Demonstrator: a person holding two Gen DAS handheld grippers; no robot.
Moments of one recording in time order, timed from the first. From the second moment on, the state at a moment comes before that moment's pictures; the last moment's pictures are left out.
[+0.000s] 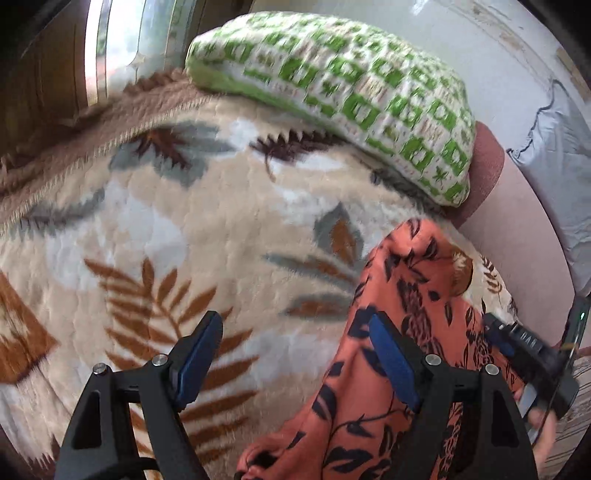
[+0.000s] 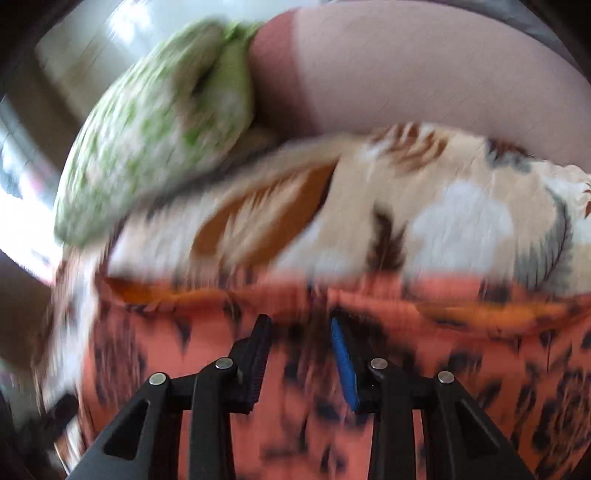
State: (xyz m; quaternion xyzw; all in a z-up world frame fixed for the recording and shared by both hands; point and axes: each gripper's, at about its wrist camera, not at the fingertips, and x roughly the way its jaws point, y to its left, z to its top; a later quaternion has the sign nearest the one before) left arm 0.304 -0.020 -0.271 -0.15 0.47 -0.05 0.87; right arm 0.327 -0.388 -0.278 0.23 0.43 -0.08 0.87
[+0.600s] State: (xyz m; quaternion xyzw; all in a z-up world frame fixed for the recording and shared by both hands) left arm 0.277 -0.066 -0.288 -0.03 0.51 -0.06 0.86; right arm 0.091 -0.434 -0.252 0.21 0.45 -0.12 0.86
